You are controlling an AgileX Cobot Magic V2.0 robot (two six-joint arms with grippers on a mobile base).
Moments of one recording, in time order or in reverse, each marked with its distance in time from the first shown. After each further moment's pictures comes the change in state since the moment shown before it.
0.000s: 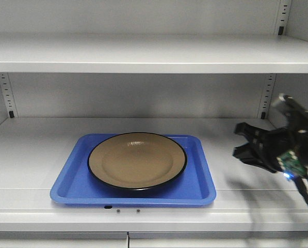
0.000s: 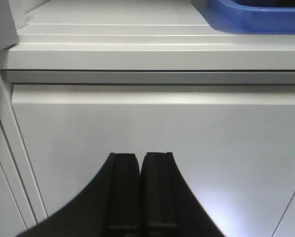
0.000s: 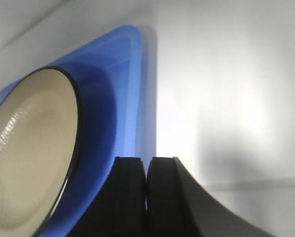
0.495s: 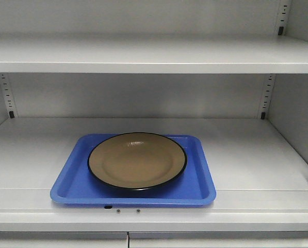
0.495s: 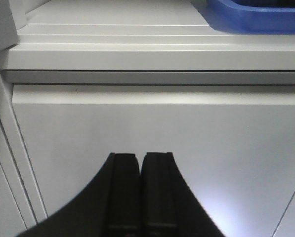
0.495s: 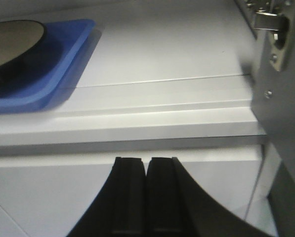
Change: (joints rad) left arm 0.000 0.000 0.000 0.000 0.000 -0.001; right arm 0.000 -1.032 0.852 -0.488 -0.243 0.005
